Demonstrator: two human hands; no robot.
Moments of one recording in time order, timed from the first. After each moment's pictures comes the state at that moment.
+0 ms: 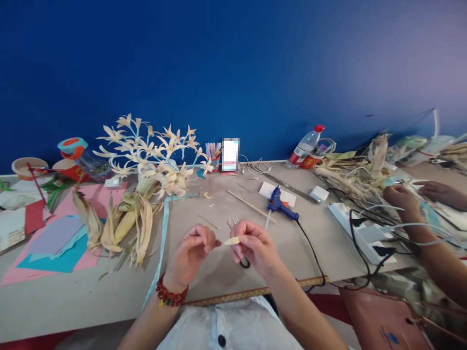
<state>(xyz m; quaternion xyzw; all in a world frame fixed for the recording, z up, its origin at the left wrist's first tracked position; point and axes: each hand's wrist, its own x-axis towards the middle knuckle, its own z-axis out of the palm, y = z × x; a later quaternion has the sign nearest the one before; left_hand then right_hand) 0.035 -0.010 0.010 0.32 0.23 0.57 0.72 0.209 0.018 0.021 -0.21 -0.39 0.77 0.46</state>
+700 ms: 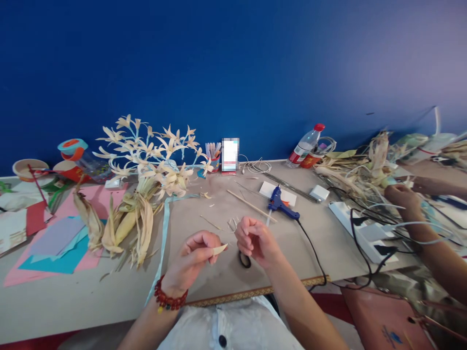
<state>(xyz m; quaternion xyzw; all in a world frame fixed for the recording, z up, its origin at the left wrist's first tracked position) 0.035 -0.016 0.016 0.38 0.25 0.54 0.71 0.219 0.031 0.014 -0.21 -0.33 0.81 0.43</state>
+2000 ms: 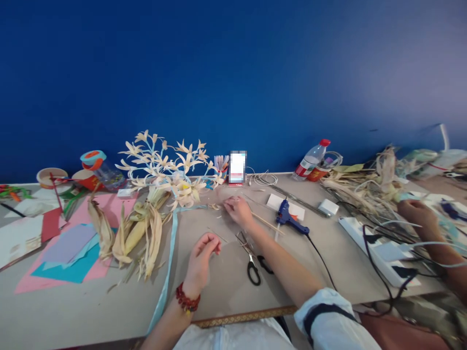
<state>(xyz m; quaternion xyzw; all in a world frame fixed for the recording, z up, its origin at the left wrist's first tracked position) 0.039 0.007 -0.032 0.34 0.47 0.58 0.57 0.176 0.178 -0.049 -0.46 -0.82 0.20 0.27</state>
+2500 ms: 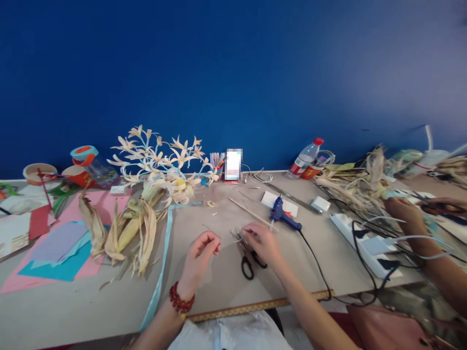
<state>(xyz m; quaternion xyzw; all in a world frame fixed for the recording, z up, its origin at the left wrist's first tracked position) 0.042 -0.003 -0.014 0.43 0.48 0.54 0.54 0.256 0.069 -0.037 -0.49 -0.80 0.21 0.28</state>
